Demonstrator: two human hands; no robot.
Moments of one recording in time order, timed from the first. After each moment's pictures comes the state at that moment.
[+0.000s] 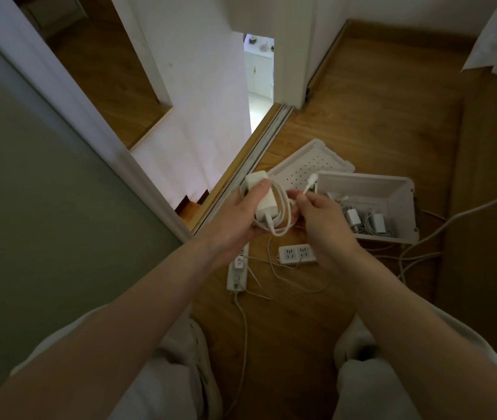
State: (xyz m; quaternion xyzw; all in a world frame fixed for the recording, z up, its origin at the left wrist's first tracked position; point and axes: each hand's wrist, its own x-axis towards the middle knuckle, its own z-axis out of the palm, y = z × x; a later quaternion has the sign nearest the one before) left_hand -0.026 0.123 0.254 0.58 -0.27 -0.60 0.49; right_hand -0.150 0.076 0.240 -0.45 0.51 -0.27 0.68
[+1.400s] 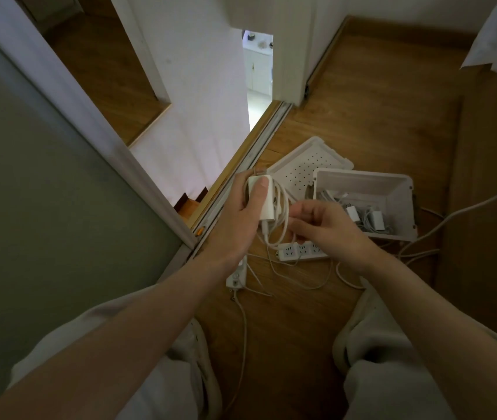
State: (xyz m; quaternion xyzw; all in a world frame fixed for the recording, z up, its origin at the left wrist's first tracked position) left_hand -0.037 0.133 0.255 0.62 -0.39 -0.44 0.52; right_hand -0.179 0.072 0.232 -0.67 0.37 -0.18 0.62
